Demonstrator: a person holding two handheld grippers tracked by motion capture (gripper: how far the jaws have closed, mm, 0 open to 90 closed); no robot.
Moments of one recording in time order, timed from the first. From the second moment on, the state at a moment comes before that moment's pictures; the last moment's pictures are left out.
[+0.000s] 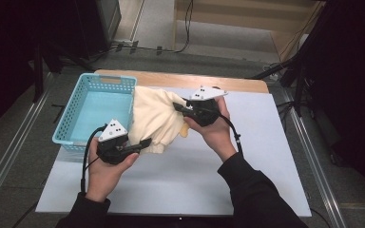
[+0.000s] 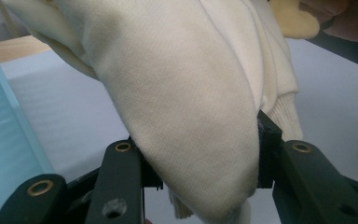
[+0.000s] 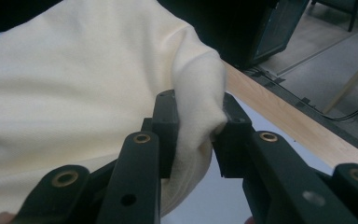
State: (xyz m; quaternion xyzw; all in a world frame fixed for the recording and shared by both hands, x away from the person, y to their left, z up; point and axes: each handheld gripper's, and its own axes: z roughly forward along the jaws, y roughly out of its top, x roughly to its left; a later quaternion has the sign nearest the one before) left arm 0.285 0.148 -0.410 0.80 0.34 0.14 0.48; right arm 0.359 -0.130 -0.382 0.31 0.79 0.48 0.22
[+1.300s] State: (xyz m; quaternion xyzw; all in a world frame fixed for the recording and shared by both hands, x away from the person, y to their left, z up) left arm 0.332 0.259 -0.399 0.76 0.40 0.15 0.48; right arm 0.431 -0.009 -0.362 0.27 0.82 0.46 0.21
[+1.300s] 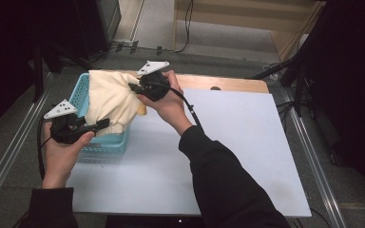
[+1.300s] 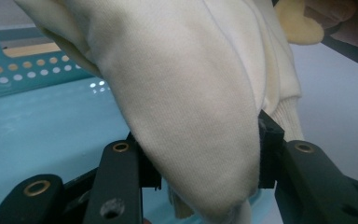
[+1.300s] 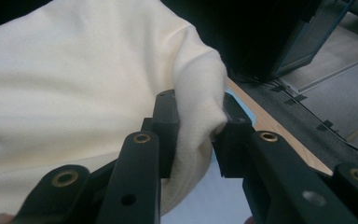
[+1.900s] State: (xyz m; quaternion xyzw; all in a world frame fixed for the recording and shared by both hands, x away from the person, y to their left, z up) left arm 0.356 0.296 -0.421 0.75 0.46 0.14 0.45; right arm 0.463 0.043 -0.383 0.27 0.83 0.45 0.20
